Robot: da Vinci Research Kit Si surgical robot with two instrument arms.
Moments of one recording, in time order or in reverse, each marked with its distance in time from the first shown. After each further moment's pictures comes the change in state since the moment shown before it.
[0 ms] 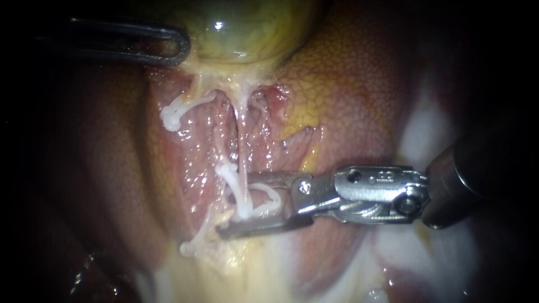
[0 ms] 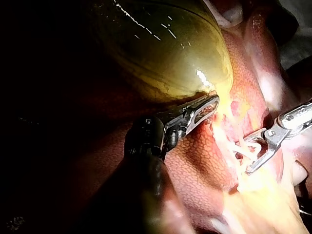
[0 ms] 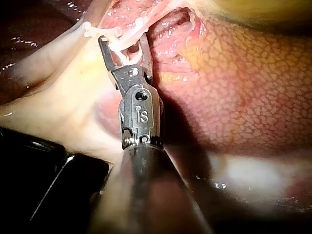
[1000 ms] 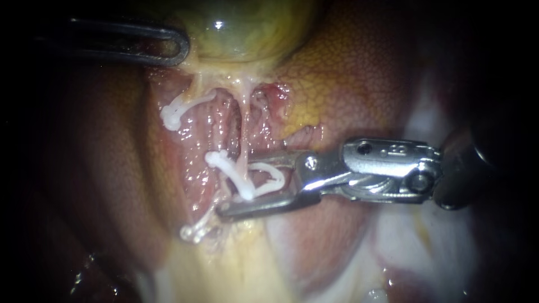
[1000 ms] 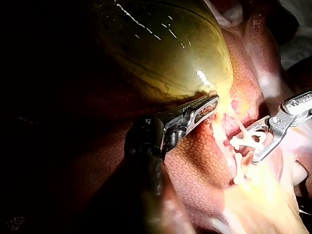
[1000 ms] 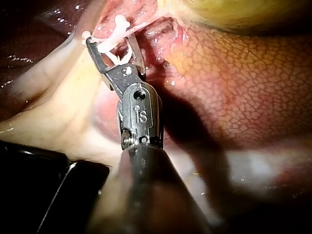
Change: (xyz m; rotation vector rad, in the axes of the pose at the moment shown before) right arm 0.005 0.001 -0.002 0.010 0.081 0.030; left arm 0.000 0.000 0.000 0.000 0.000 0.000
